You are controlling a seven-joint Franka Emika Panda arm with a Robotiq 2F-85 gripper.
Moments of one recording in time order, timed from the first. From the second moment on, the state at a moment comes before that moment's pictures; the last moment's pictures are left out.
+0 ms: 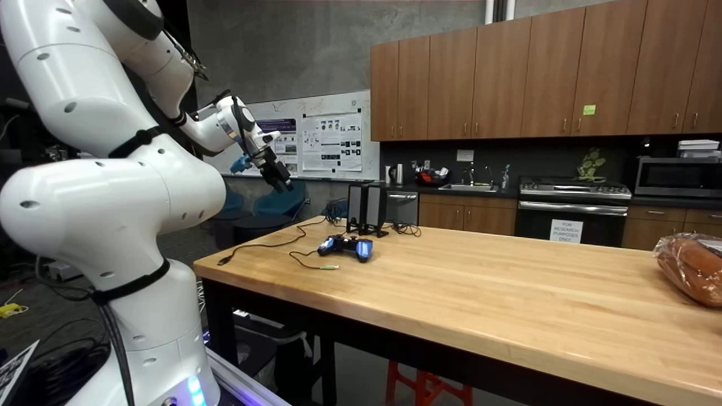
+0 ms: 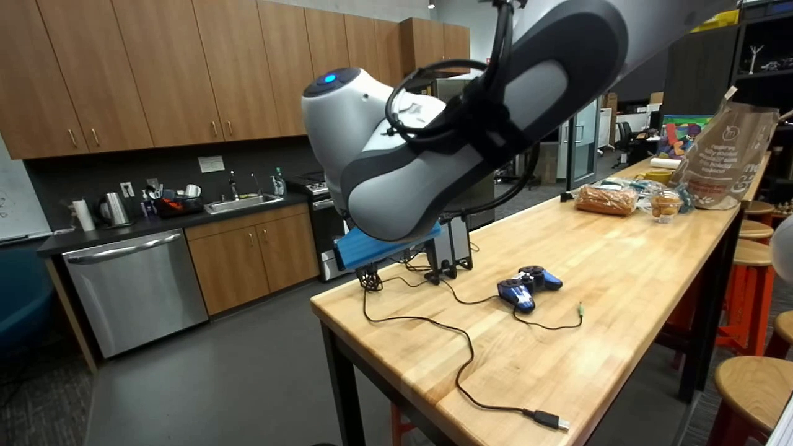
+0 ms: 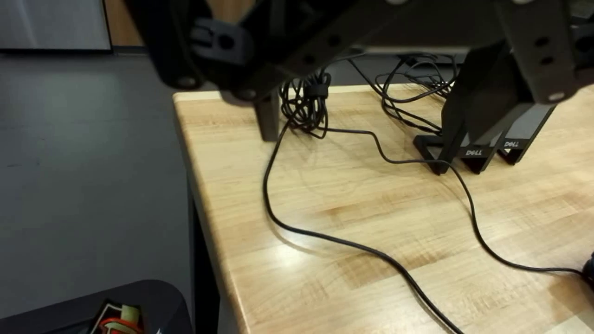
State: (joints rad) arm -1.31 -0.49 1.85 -1.97 -0.04 2.29 0.91
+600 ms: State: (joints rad) arm -1.31 -0.49 1.84 -1.97 -0.04 2.29 0.91
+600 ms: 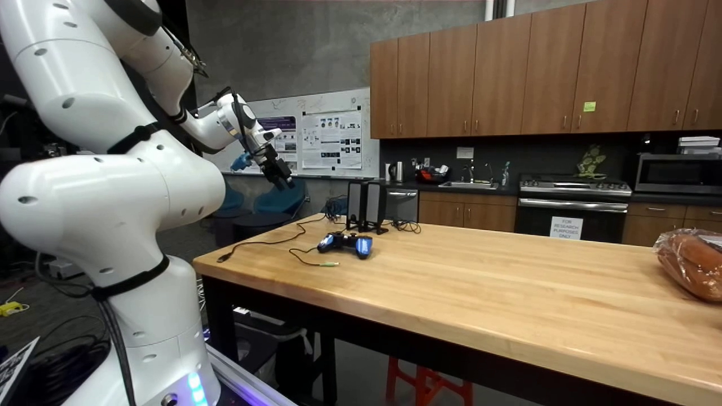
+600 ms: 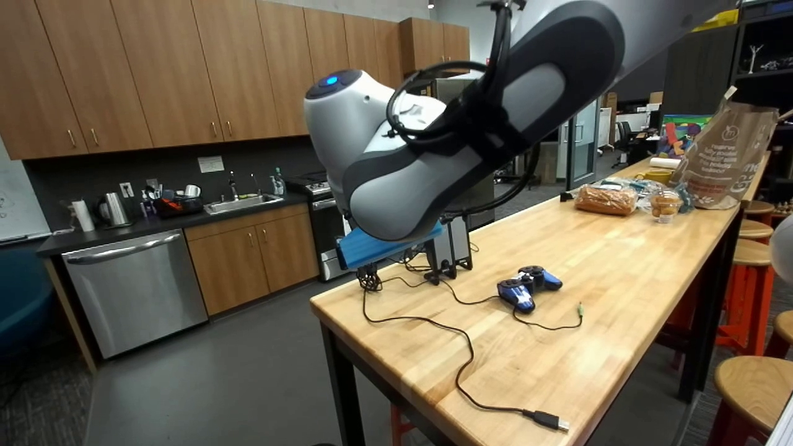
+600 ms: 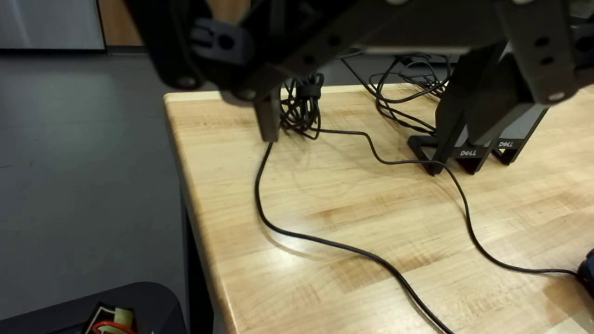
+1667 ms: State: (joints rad) arm -1.30 -0.61 1.77 -1.95 0.16 2.23 0.65
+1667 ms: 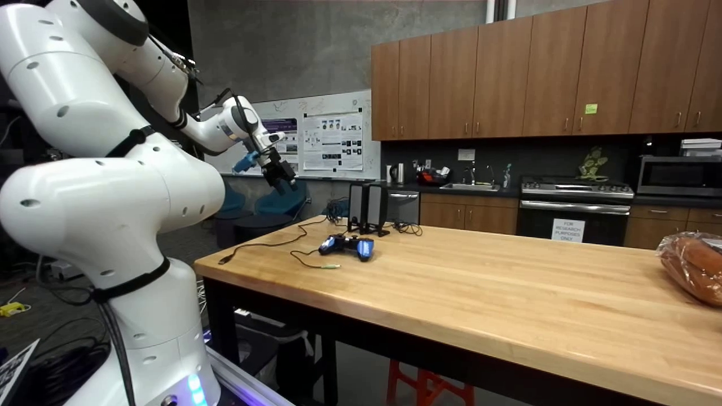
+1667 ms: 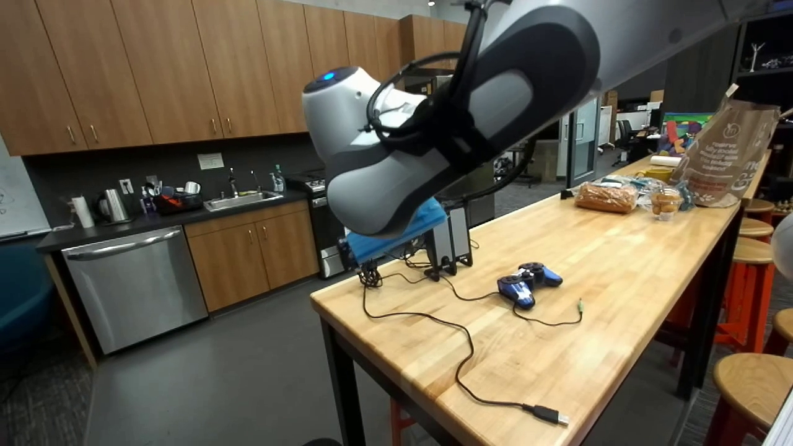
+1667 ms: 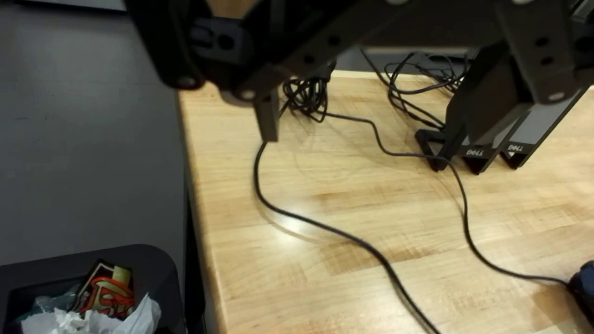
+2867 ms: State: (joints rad) arm -1.53 -0.55 1.66 -1.92 0.16 2.23 0.25
